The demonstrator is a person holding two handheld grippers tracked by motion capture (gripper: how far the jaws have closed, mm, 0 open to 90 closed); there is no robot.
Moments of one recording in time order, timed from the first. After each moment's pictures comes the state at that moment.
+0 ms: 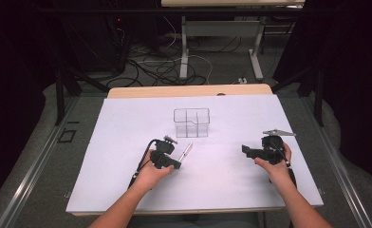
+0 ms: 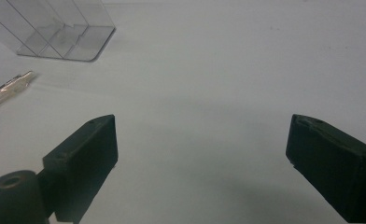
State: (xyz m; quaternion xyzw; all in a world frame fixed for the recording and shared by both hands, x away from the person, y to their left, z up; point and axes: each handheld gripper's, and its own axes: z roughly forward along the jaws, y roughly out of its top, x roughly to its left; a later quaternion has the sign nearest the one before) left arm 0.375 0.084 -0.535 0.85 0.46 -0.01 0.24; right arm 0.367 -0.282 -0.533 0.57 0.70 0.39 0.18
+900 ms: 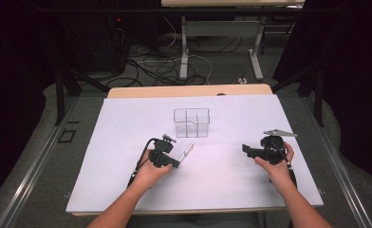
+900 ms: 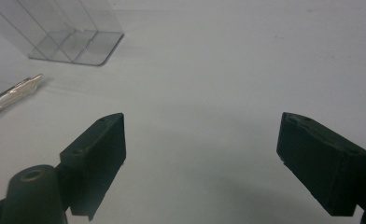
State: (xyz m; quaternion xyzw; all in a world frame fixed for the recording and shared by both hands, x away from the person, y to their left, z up) left arm 0.378 0.089 -0.531 0.85 0.47 -0.02 0.25; right arm 0.365 -0.282 -0.531 0.56 0.70 0.41 0.18
